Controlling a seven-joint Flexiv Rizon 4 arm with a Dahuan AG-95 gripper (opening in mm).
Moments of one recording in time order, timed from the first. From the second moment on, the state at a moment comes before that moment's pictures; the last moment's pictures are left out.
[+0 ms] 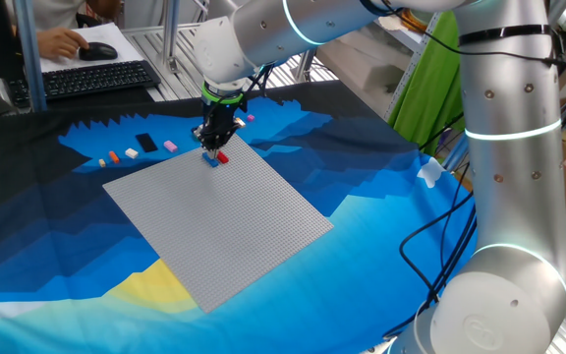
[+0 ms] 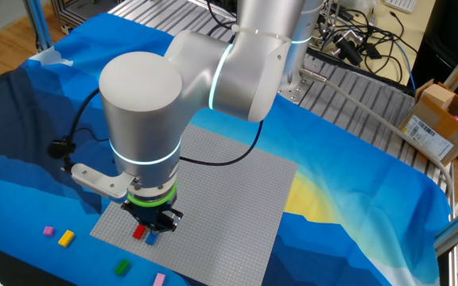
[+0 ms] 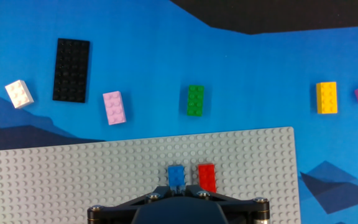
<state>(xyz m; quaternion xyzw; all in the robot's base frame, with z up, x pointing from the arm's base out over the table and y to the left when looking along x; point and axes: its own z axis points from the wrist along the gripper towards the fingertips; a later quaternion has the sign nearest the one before) 0.671 -0.003 0.019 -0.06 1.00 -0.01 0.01</state>
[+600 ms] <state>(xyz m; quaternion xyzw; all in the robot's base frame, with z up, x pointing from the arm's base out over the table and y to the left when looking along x) 0.671 -0.003 0.019 -0.06 1.00 -0.01 0.01</state>
